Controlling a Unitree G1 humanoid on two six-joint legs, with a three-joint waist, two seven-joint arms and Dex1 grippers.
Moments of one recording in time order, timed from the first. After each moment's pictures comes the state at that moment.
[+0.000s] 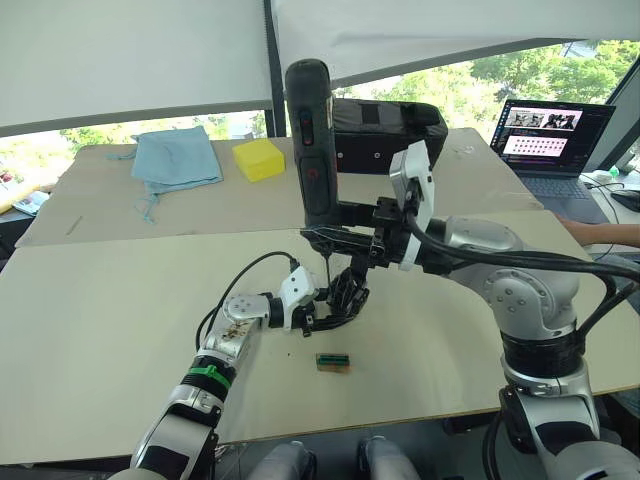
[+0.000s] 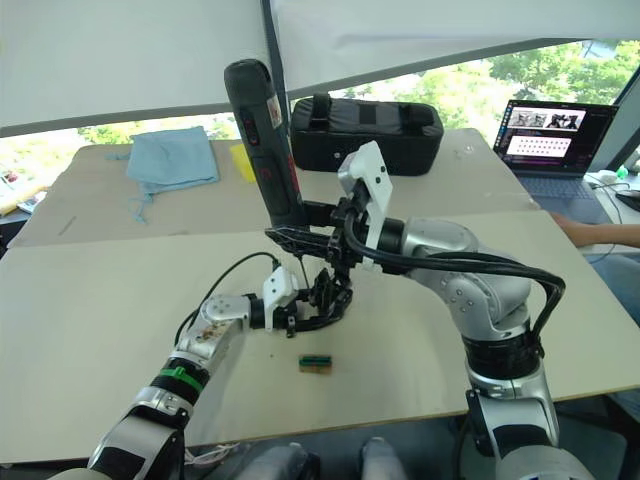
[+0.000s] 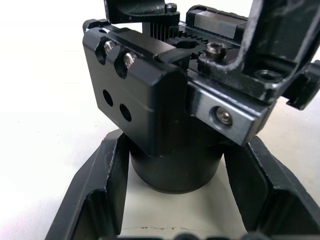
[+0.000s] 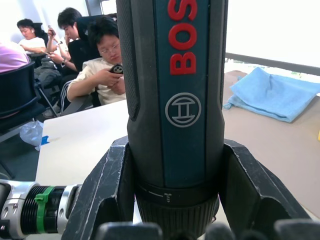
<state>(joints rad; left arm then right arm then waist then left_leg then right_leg) -0.56 0.23 -0.20 0.54 -0.12 -0.08 -1.08 -0.76 -0.44 0.05 -0.36 0.77 0.87 0.67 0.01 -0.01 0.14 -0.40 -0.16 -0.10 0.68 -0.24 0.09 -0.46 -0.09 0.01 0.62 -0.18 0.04</state>
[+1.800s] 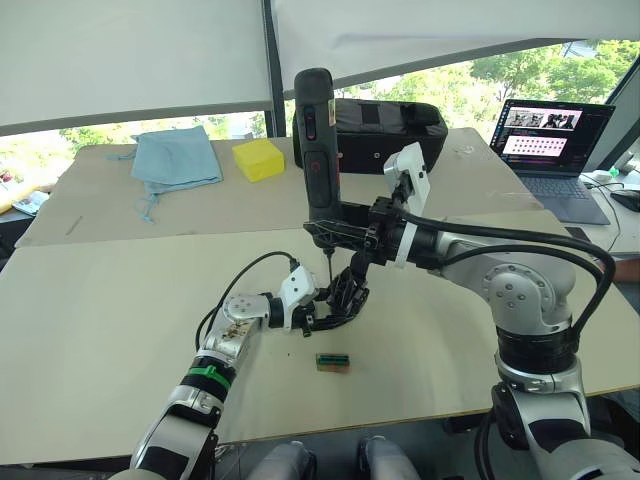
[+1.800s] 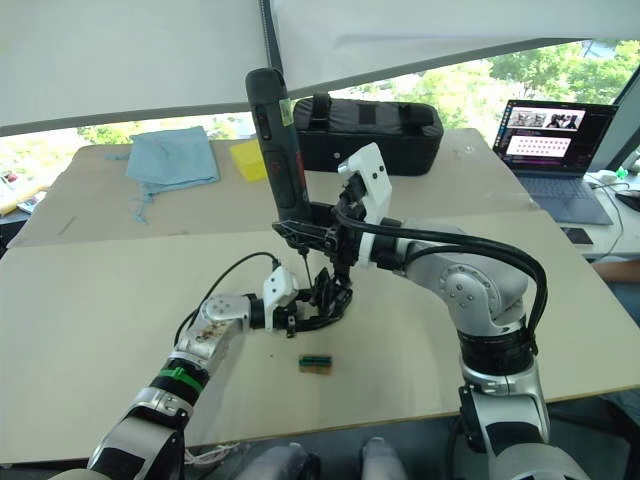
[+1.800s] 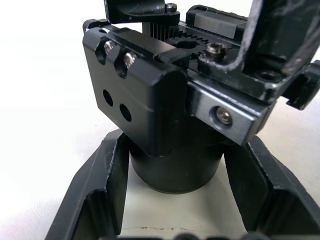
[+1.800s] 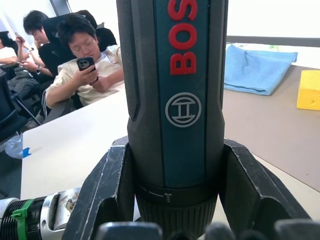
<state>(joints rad) -0.56 0.24 -0.20 0.53 -0.12 -0.06 -1.07 -0.77 -0.41 0.02 -0.33 0.80 0.99 0.52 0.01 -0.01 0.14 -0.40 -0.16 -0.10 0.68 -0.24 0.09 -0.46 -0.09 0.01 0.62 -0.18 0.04</state>
